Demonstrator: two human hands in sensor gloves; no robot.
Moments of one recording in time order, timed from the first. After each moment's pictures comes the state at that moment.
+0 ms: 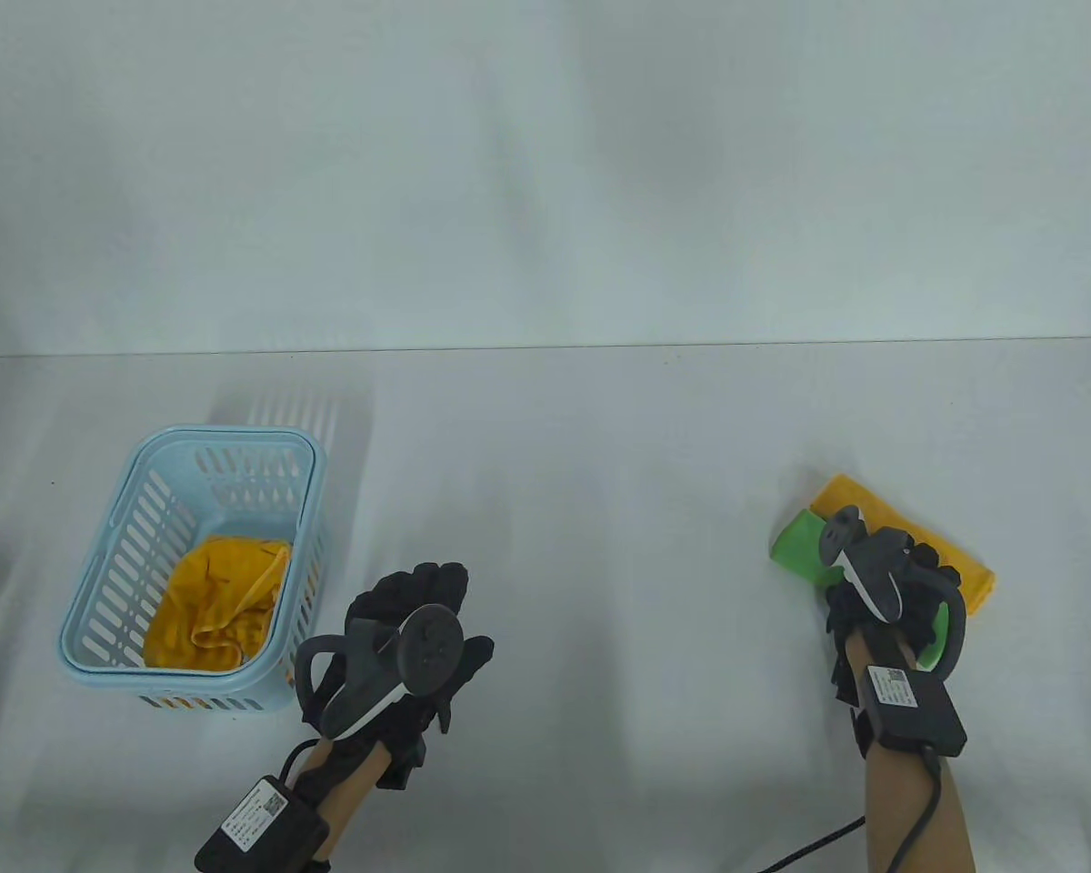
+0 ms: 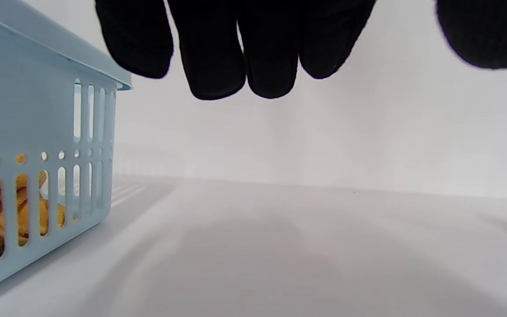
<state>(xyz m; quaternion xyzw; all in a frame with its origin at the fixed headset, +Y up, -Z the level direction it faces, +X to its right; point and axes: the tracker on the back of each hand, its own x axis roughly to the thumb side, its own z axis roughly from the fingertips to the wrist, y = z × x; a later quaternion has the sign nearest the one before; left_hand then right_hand) -0.159 -0.664 -0.296 0.04 -0.08 0.05 0.99 0.305 -0.750 -0.408 0.30 -0.06 -0.95 0.07</state>
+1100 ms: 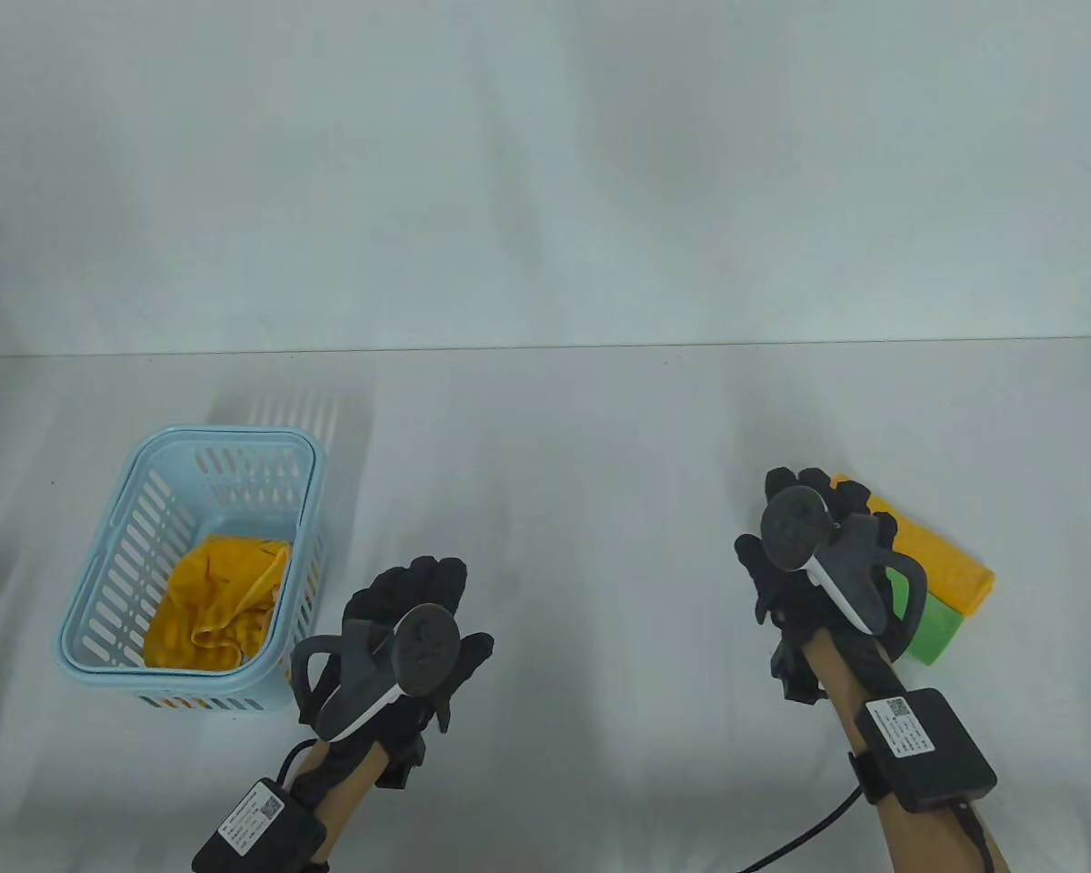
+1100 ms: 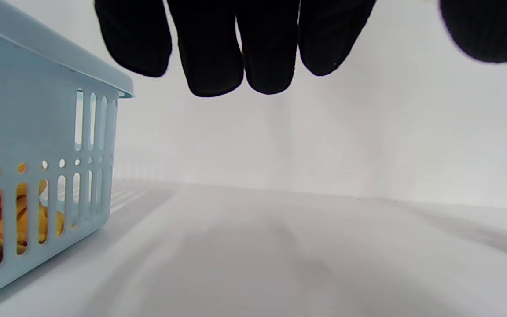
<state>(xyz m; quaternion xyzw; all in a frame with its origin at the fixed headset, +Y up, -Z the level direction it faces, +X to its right) -0.161 -0.662 -0.297 0.05 -0.08 0.06 0.99 0.198 -0.632 -0.357 0.10 0.04 -0.99 -0.07</state>
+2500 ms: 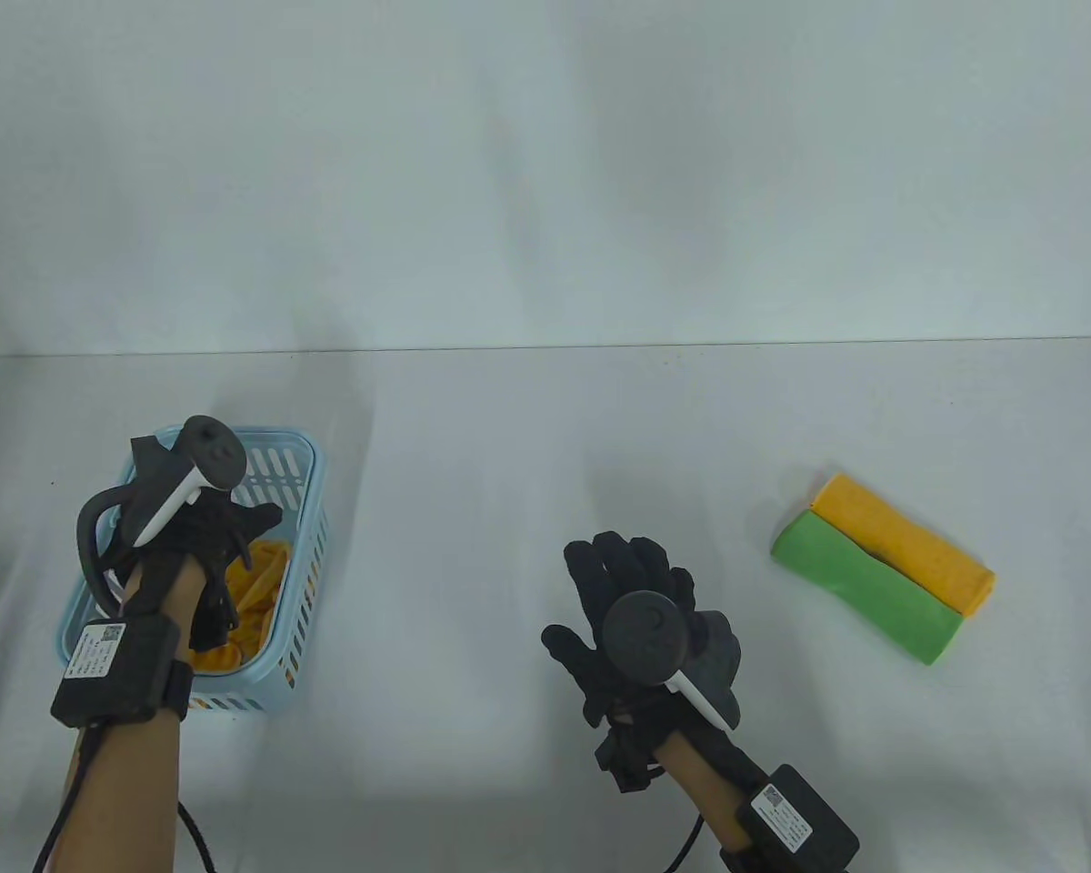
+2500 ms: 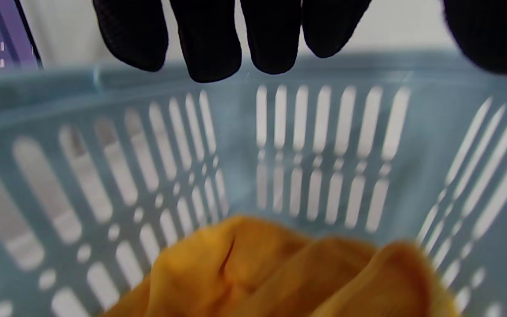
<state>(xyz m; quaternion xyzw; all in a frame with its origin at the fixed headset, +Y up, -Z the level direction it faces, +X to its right) -0.352 -0.634 -0.426 -0.14 0.17 0.02 0.97 0.074 -0.667 -0.299 -0.08 0.04 -0.96 -0.26</state>
